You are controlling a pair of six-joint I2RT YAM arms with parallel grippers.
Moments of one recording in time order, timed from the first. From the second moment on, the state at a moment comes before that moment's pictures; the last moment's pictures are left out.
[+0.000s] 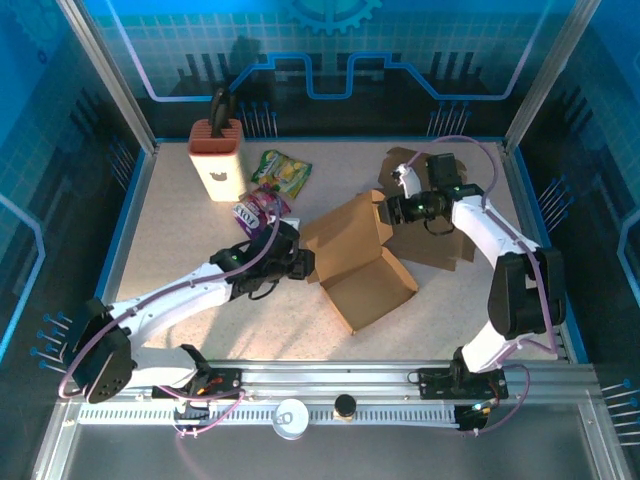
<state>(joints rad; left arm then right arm) -0.72 1.28 0.86 -0.42 -0.11 -0.60 0.16 1.64 1.22 -0.56 -0.54 -0.10</state>
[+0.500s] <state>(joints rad) -0.72 1.34 0.91 -0.42 -0.12 -0.58 0.19 1.64 1.23 -0.56 -0.50 -0.13</state>
